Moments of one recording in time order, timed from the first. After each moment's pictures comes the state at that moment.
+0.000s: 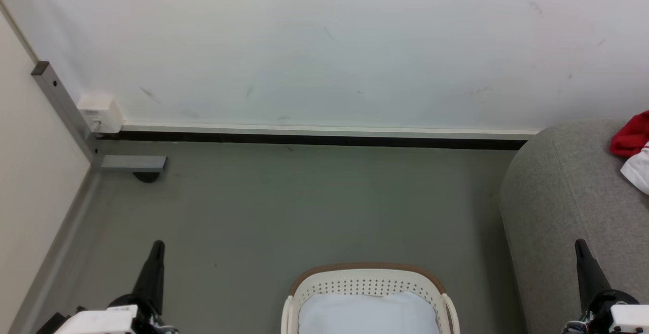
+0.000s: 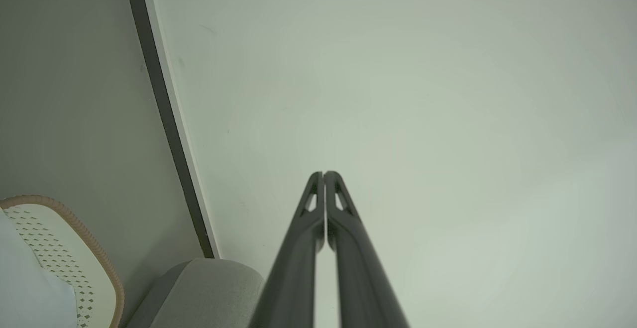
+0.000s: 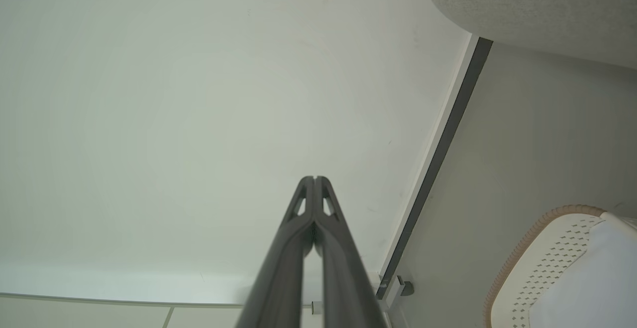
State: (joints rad) left arm -0.10 0.05 0.12 0.25 -1.61 -0.13 0.11; right arm -0.10 -0.05 -0.11 0.25 1.61 0.13 0.11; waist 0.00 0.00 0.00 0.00
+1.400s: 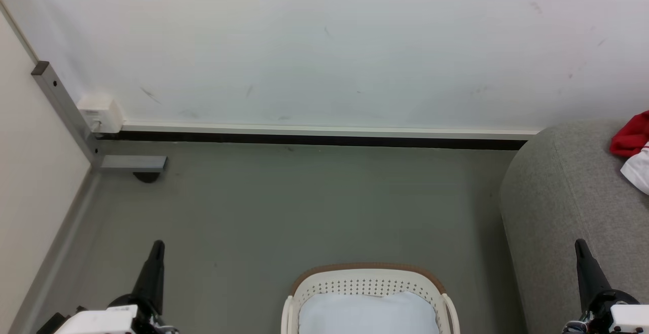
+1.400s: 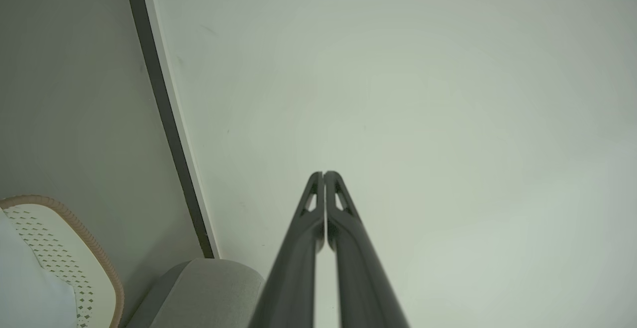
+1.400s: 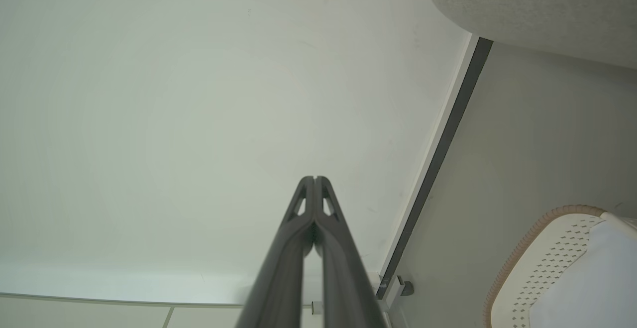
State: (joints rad) left arm -0.10 0.05 0.12 0.25 -1.61 -0.13 0.11; right arm -0.10 -0.05 -0.11 0.25 1.61 0.13 0.11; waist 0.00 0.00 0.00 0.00
